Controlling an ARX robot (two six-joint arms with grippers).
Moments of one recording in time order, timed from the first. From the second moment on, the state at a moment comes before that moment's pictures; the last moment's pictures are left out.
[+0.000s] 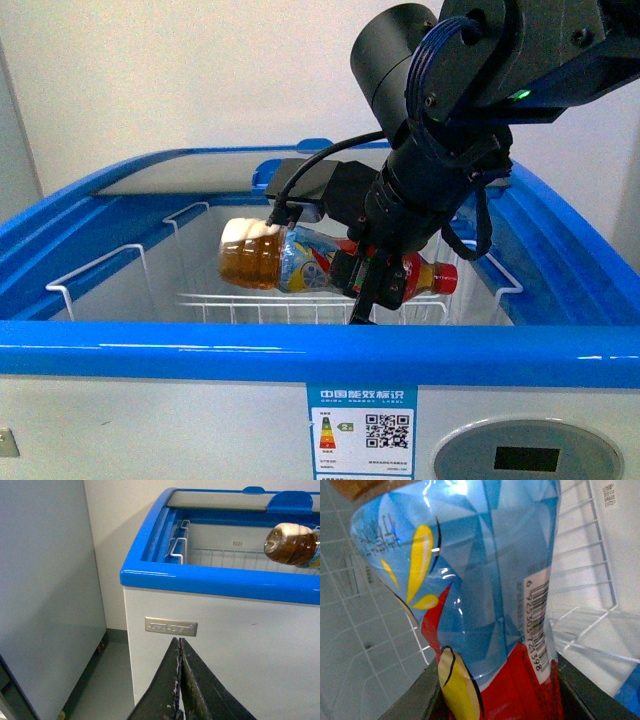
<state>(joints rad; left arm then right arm) 0.00 0.01 0.02 0.00 0.00 -0.01 0.41 2.01 1.66 -0.34 0.08 -0.88</state>
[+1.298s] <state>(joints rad) 0.00 0.01 0.02 0.00 0.00 -0.01 0.27 0.80 0.84 -0.44 0.35 -0.11</state>
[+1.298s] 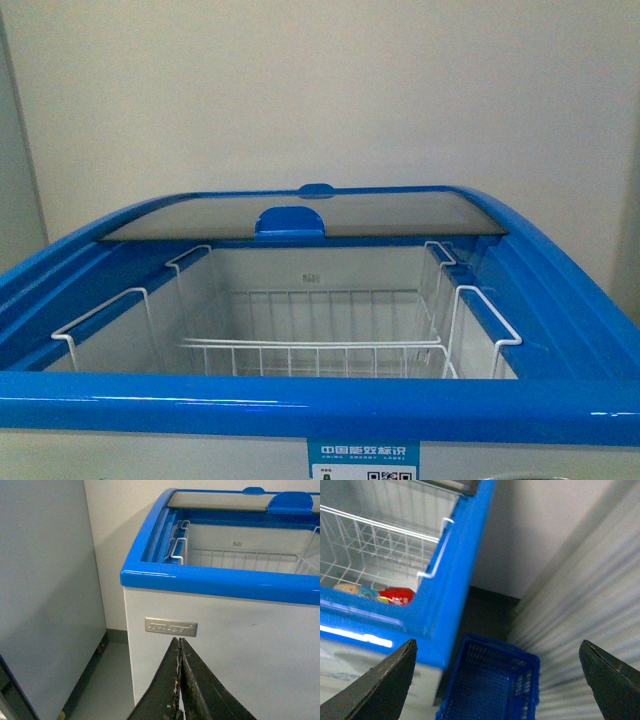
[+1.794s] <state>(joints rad) 0.00 0.00 0.02 0.00 0.00 -0.01 0.66 0.45 0.47 -0.21 1.05 0.15</state>
